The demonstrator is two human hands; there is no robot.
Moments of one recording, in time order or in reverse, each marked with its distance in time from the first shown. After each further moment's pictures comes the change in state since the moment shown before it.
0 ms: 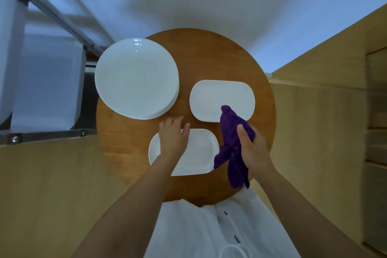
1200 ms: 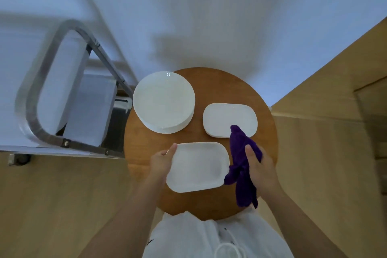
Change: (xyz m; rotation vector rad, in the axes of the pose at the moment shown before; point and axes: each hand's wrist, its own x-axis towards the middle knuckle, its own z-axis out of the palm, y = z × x) left_hand -0.055 -0.051 -0.080 -0.685 -0.138 -0.472; right_hand -0.070 0.002 0.012 0.047 0.088 -0.101
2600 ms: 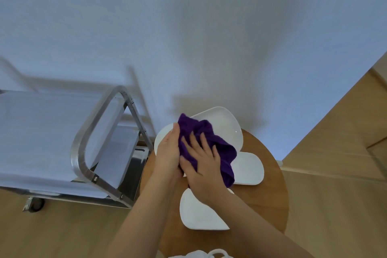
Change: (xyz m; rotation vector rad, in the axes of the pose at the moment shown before) left_hand -0.133 0.144 -0.045 -0.674 -0.163 0.389; right_hand -0.070 -0.129 0.090 -0.420 -0.185 -0.879
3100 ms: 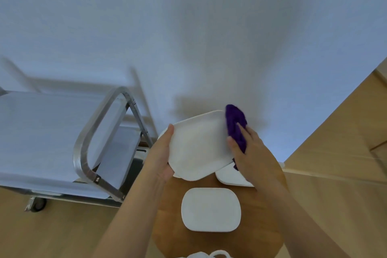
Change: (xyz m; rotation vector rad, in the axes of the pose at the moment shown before) left_hand 0.004 0.017 -0.022 -0.131 -0.133 -0.138; right_hand 0.010 0.069 -0.072 0.017 0.211 0.278
